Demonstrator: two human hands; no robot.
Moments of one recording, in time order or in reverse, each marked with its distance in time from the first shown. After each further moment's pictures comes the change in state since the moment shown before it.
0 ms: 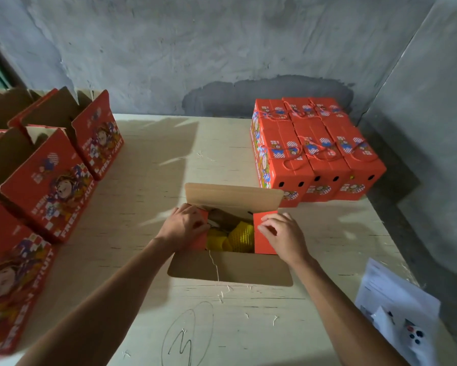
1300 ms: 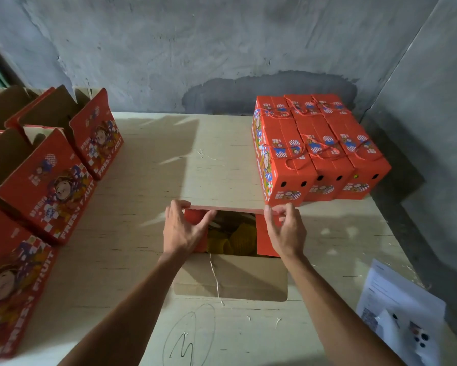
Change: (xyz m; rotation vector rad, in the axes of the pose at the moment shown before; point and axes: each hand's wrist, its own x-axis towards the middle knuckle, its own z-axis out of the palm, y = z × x) left_hand -0.011 0.026 0.018 -0.514 0.481 -0.446; right_hand 0.014 -0.015 0.017 0.155 0.398 0.298
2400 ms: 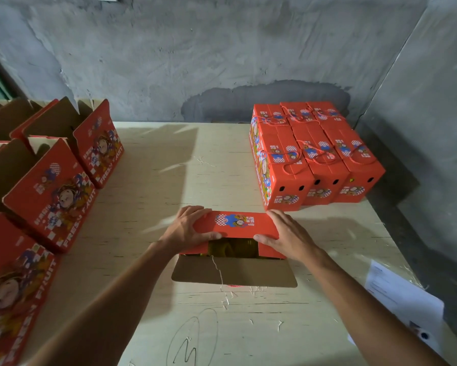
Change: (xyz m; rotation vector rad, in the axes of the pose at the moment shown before) left_hand 0.036 -0.014 -0.016 0.290 -0.526 0.247; right_hand 0.025 0.016 -0.031 -0.374 -0.762 -0.190
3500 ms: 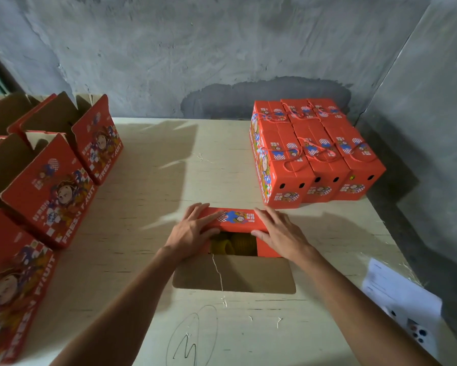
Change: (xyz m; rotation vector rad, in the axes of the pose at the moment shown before) left_hand -0.011 0.016 0.011 0.150 0.011 0.111; right_hand 0.001 -0.025 0.007 -0.243 -0.009 -0.069
